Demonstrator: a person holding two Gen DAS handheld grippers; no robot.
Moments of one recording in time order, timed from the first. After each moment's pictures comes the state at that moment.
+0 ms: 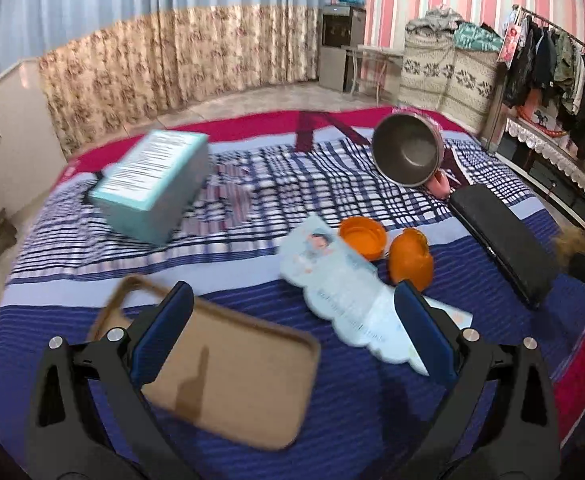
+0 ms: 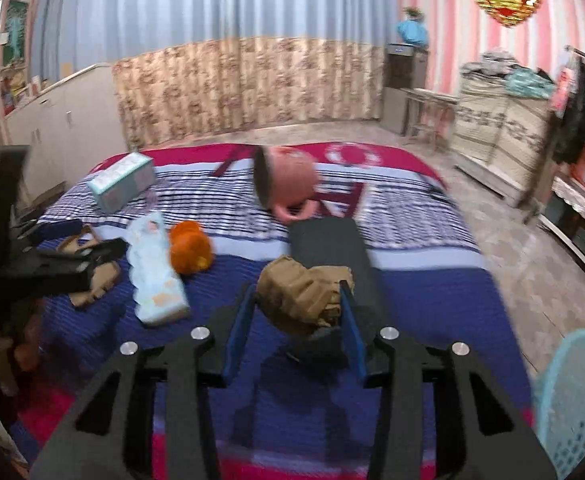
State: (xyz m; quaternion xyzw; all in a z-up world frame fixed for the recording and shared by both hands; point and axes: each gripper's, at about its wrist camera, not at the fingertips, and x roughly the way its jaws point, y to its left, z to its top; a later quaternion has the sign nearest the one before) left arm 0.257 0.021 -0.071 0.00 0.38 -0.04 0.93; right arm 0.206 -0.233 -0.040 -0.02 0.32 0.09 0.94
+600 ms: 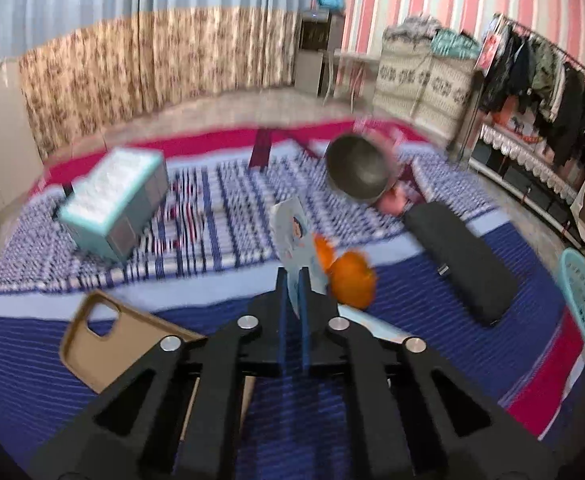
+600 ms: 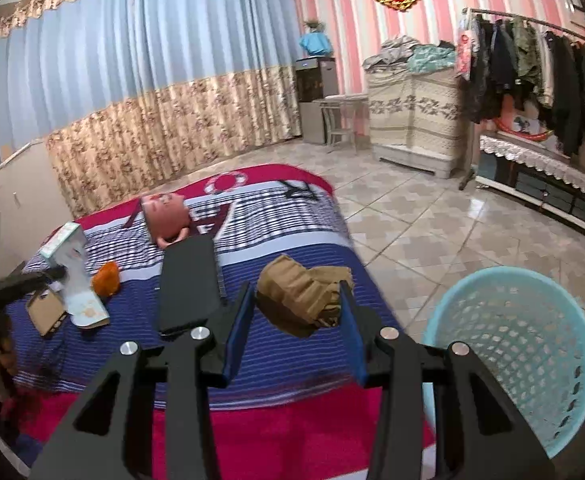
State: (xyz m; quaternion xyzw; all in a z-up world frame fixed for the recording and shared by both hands) left arm 0.240 -0.007 -0.039 -0.01 0.34 -0.08 0.94; right arm 0.157 -0.365 -0.027 0.07 0.27 -0.02 0.96
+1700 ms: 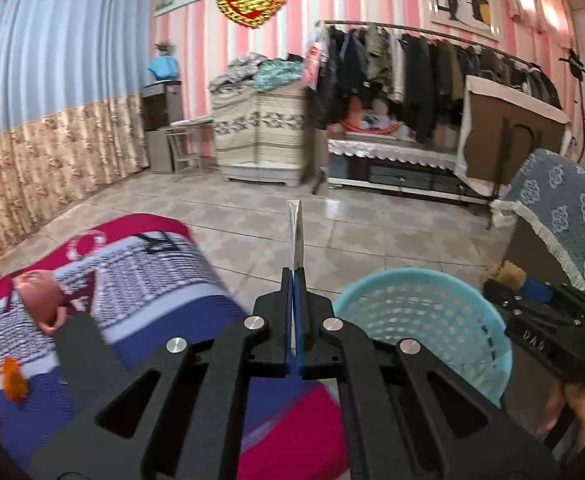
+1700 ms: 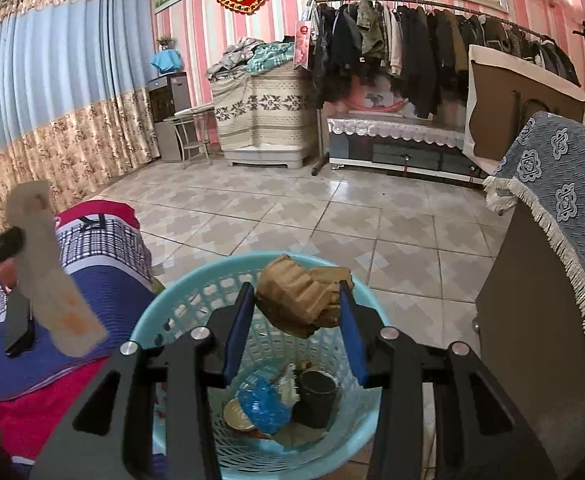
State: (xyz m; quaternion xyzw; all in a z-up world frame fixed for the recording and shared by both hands) left arm 0.155 -0.363 0.001 0.08 0.23 -0.31 0.92; right arm 0.080 -0.555 -0.043 0.12 0.26 -0.26 0.92
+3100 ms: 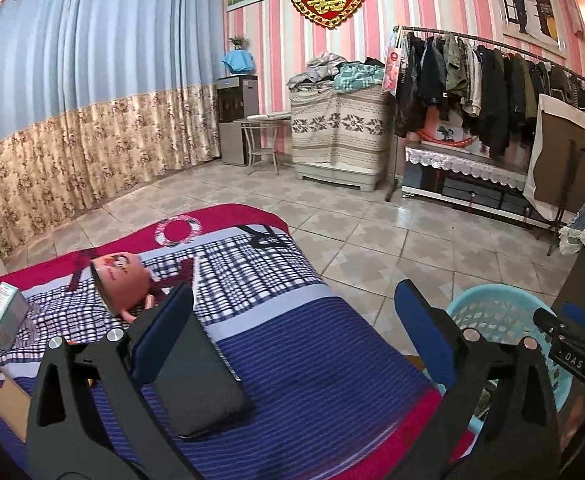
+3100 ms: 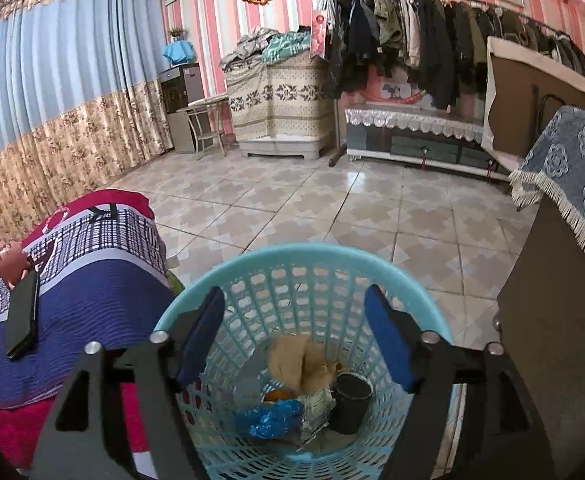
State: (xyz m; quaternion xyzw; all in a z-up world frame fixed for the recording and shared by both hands) left arm 0.207 -0.275 0.011 0.06 0.23 -0.17 0.96; right arm 0.113 -0.532 -0.057 0.13 0.27 -0.24 0.92
